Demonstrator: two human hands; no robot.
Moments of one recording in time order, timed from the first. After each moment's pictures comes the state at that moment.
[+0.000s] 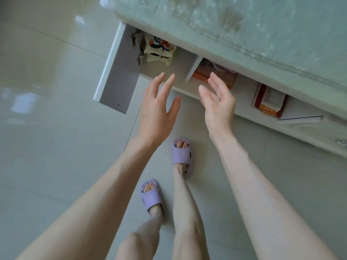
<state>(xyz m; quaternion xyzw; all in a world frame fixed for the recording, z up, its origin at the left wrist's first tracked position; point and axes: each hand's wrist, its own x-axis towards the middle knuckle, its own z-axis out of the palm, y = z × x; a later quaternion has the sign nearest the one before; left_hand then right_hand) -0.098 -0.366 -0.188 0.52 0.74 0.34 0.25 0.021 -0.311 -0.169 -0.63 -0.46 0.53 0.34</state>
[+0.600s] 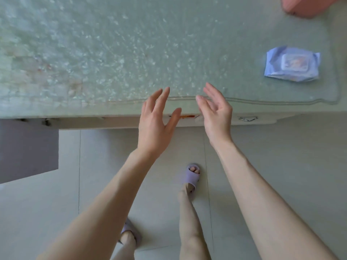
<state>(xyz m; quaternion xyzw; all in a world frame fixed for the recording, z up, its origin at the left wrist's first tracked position) 0.183 -0.256 -0.054 0.62 0.62 0.34 0.34 0.323 -0.240 -0.038 -0.69 -0.36 0.44 0.45</state>
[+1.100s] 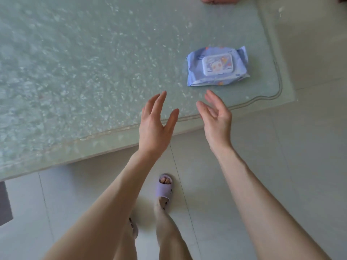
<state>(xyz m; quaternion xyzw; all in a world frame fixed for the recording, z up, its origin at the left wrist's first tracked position) 0.461 -0.170 -0.056 0.65 0.58 0.28 0.40 0.599 -0.192 -0.050 -0.73 -0.24 0.40 0.50</state>
